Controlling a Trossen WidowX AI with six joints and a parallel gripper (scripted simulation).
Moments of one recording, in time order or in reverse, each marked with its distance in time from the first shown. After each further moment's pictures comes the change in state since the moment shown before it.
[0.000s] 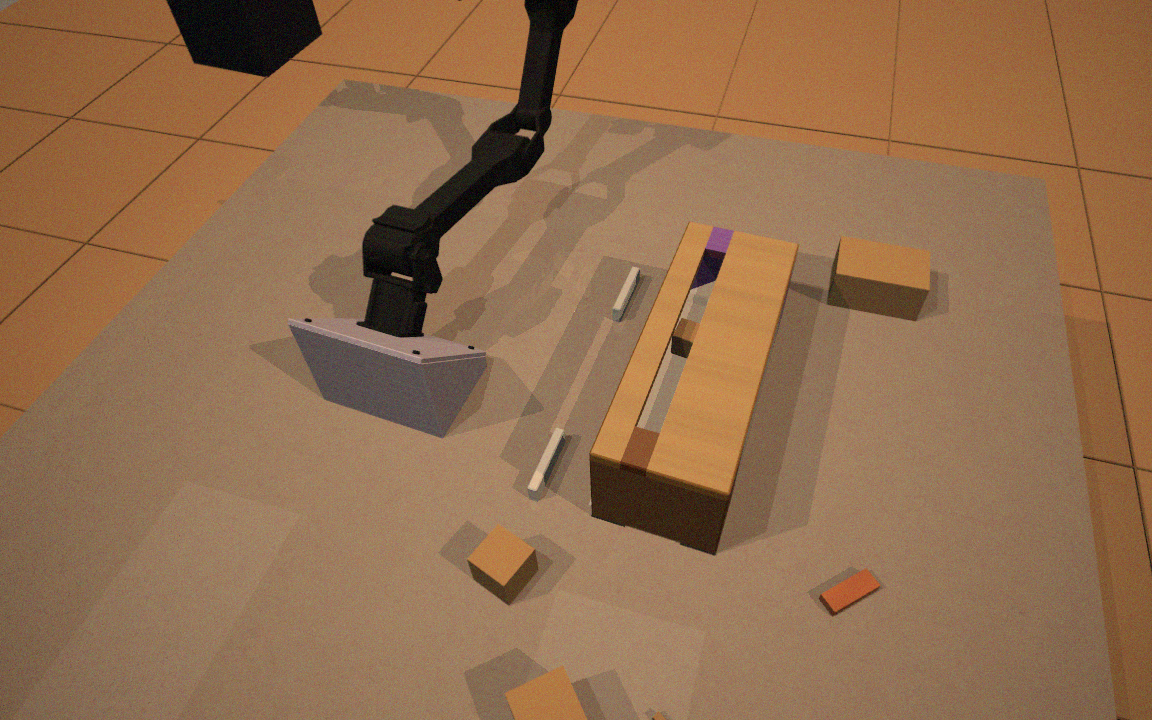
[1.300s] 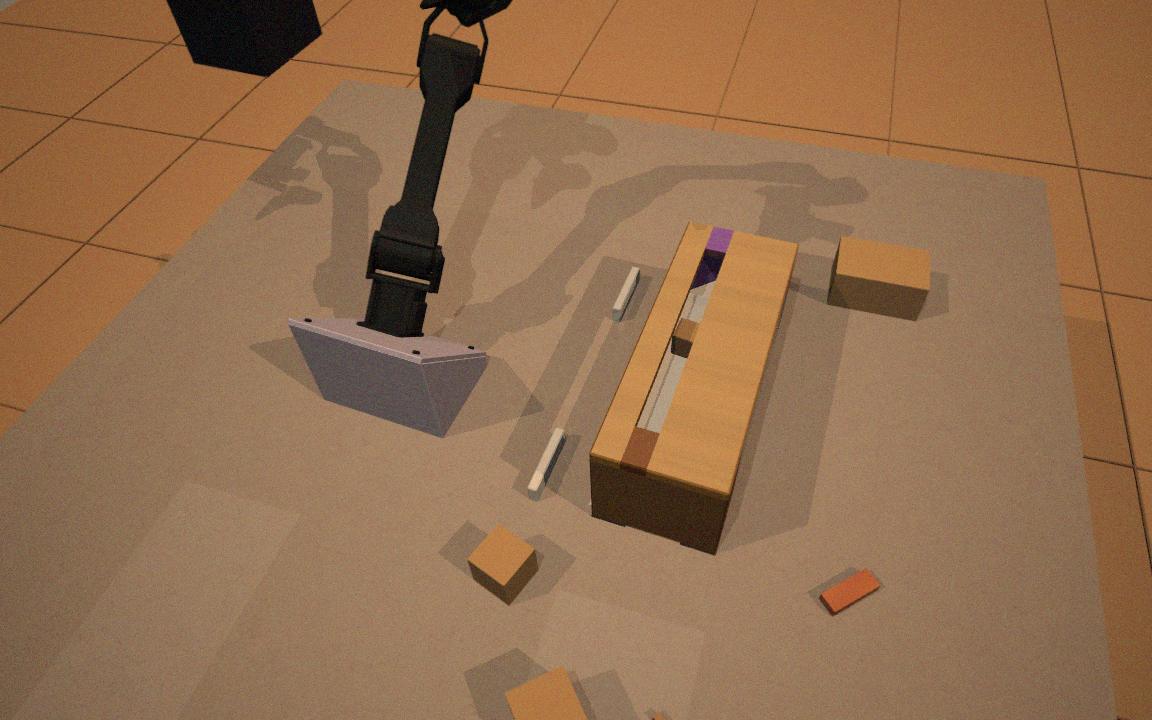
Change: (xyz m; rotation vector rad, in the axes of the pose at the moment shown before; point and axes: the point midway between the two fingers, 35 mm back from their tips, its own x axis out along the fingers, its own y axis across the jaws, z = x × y) arm -0.078 0.291 -0.292 -1.608 0.372 1.591
